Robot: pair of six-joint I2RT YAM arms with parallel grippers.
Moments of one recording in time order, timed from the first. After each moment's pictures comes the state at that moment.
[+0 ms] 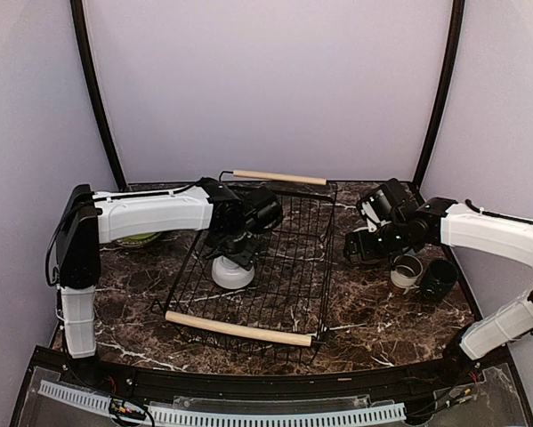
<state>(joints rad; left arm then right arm) -0.94 2.00 1.70 -1.00 -0.47 -0.41 0.64 1.35 0.97 -0.60 0.14 0.35</state>
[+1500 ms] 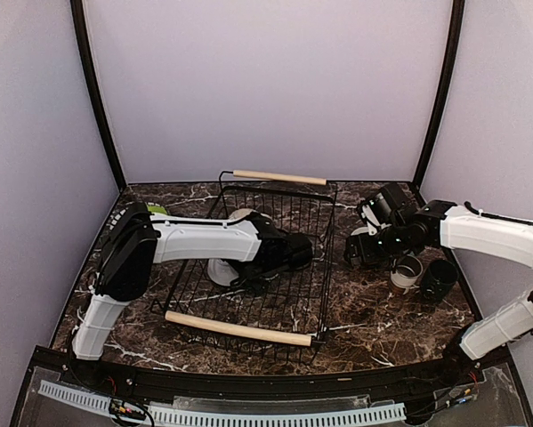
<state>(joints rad) -1.06 2.29 1.86 -1.17 -0.78 -0.48 0.64 1.35 0.94 -0.59 0.14 0.35</state>
